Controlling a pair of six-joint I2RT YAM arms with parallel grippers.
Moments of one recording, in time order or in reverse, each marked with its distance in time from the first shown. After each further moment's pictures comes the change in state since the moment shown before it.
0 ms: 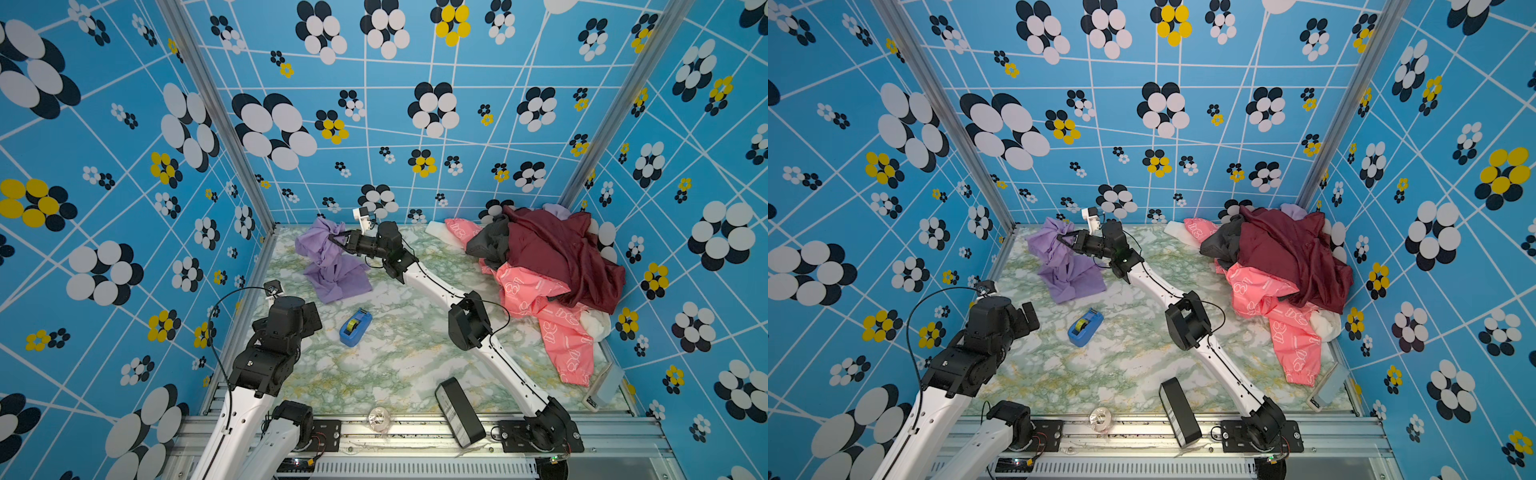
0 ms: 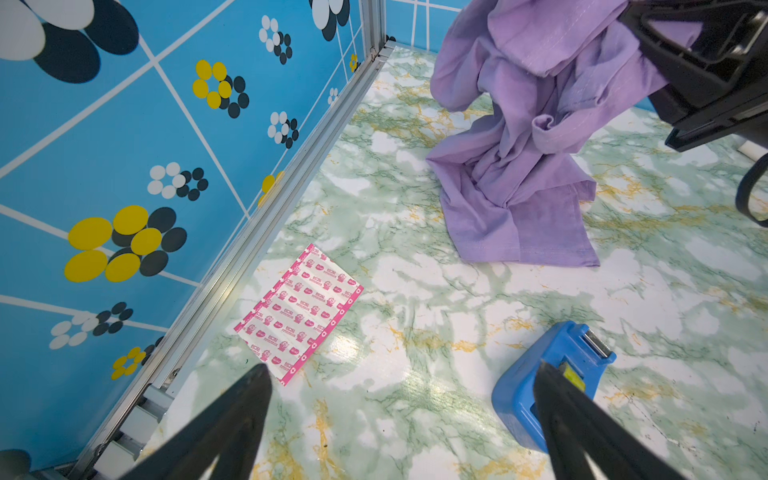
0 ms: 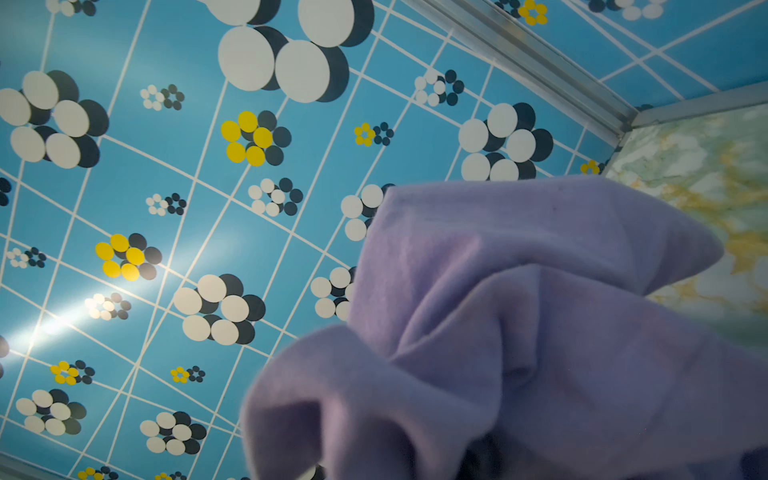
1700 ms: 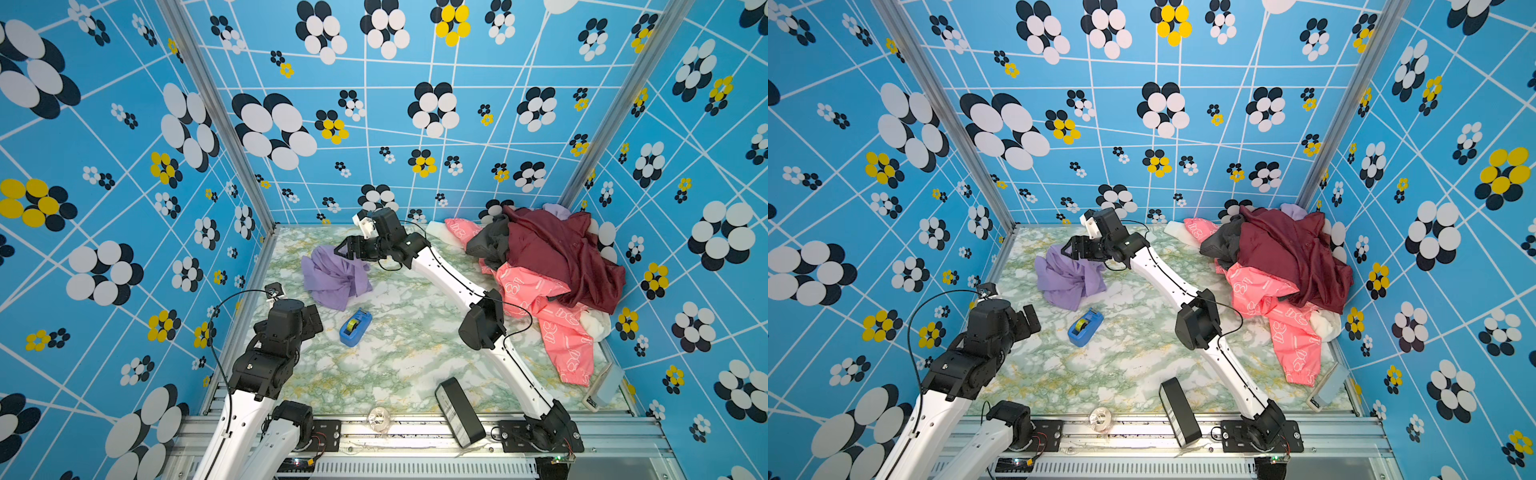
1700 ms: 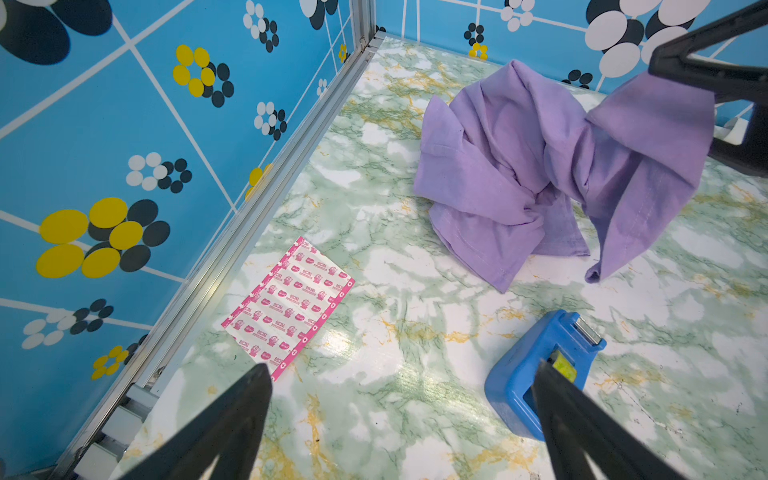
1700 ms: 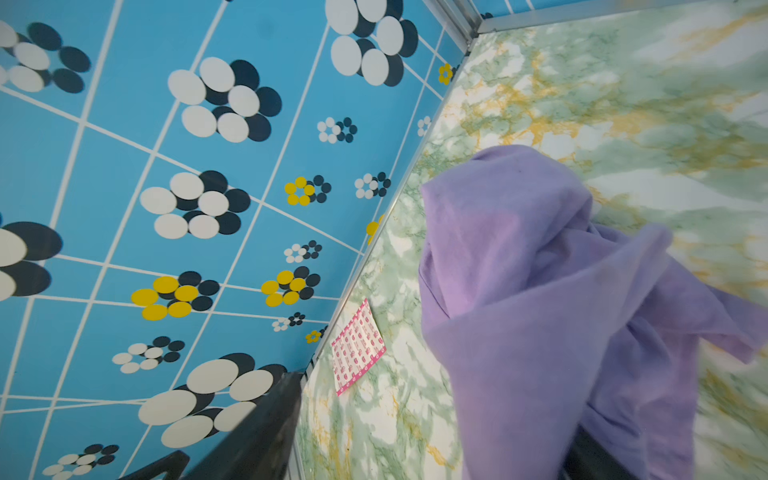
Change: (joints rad) left arm 0.005 -0.024 -0.026 0.001 0.038 0.000; right arm 0.019 -0.221 0.007 -0.821 0.105 -0.478
